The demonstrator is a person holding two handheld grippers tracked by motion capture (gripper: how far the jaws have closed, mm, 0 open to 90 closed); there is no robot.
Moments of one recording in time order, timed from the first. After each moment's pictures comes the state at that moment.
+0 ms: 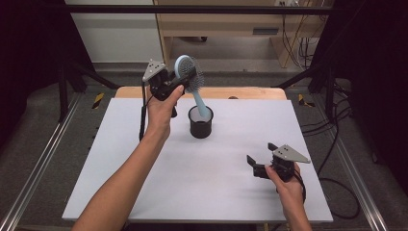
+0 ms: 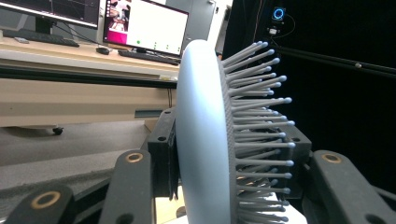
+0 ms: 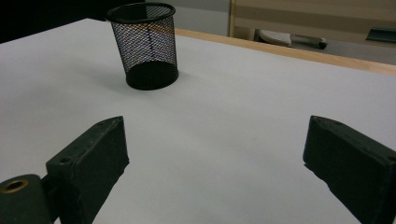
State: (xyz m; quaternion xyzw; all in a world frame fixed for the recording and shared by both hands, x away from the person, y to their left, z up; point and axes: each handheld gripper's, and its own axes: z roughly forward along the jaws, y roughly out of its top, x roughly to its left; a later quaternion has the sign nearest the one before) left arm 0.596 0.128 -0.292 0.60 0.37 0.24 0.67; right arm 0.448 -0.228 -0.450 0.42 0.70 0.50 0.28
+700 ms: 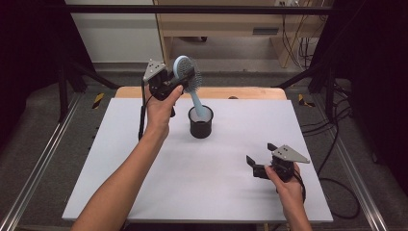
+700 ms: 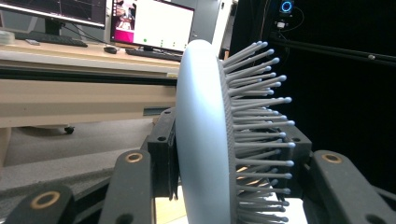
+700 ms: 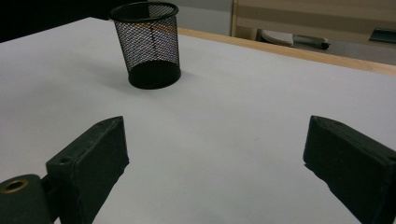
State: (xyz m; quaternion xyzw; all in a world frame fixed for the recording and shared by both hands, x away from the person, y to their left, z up) left arm 0.599 0.130 -0.294 0.61 0.37 0.26 0.65; right arm 0.448 -0.228 -0.450 0.42 0.71 0.50 0.27
